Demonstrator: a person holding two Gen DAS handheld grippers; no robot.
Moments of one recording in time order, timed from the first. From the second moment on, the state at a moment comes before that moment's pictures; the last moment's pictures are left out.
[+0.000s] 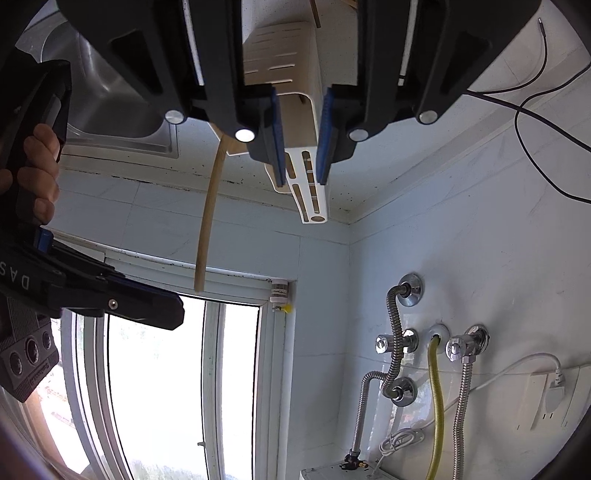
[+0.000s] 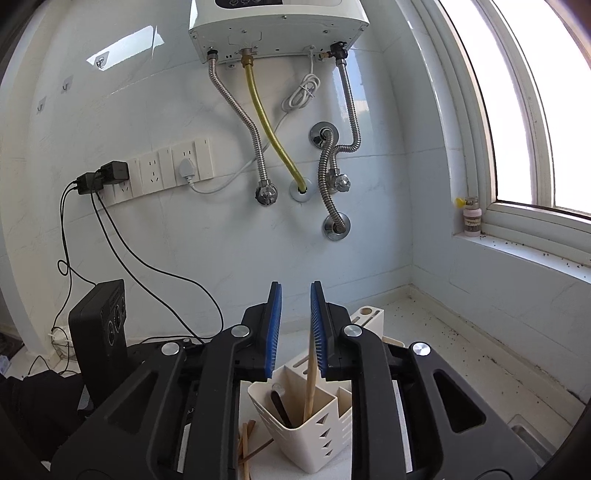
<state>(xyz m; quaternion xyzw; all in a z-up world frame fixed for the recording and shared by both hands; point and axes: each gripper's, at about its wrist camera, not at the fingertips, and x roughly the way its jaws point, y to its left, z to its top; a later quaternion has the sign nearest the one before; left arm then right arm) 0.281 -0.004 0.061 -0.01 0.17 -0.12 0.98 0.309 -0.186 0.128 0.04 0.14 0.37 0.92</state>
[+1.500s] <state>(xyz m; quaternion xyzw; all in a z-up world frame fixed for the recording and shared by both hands) 0.094 0.021 -0.064 0.02 0.41 -0.13 0.90 0.179 -0.184 -0.086 -0.08 0.44 0.34 0.83</state>
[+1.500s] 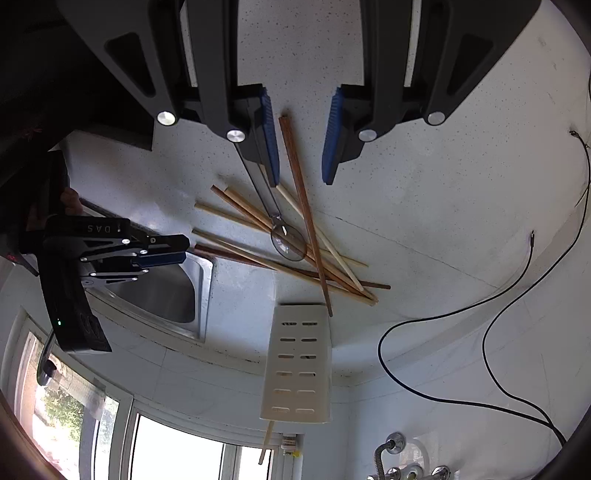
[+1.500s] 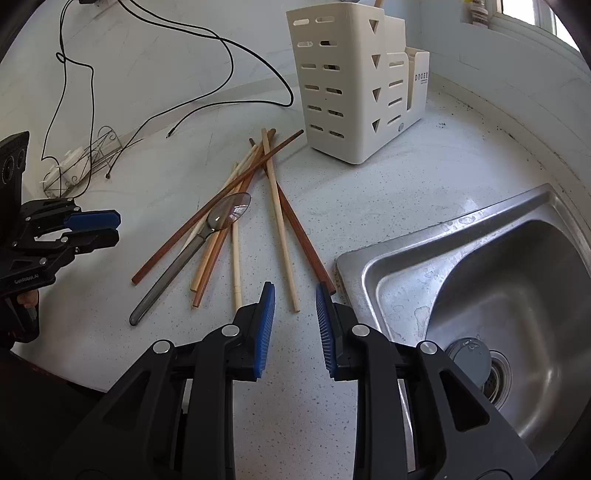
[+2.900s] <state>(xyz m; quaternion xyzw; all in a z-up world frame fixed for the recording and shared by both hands) 0.095 0.016 -0.098 0.00 0.46 -0.13 0.88 0.174 -0.164 -0.100 -0.14 0.43 0.36 0.82</state>
